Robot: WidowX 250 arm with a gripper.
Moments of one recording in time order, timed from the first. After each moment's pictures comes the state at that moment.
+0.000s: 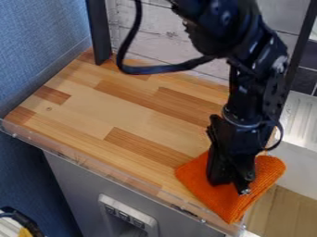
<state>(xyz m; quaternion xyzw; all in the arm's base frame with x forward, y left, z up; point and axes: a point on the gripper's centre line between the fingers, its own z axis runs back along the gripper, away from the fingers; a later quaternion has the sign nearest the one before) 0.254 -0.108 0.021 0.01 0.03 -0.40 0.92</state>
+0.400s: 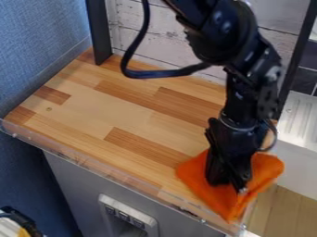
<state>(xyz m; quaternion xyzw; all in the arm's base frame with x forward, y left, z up) 0.268 -0.092 0.010 0.02 0.01 -0.37 0.93</state>
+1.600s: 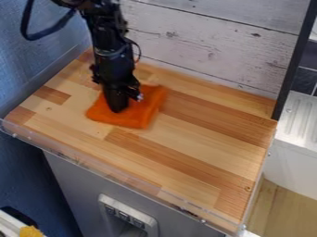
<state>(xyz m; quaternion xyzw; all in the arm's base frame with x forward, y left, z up) 0.314 0.113 0.012 0.00 -0.01 -0.05 1.00</state>
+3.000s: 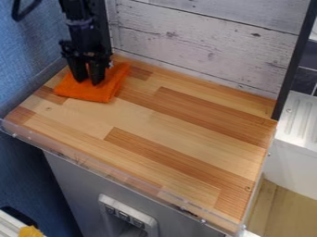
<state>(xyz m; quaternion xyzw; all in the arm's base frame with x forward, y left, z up) 0.337 0.177 0.035 -0.01 0.01 0.03 1.00</state>
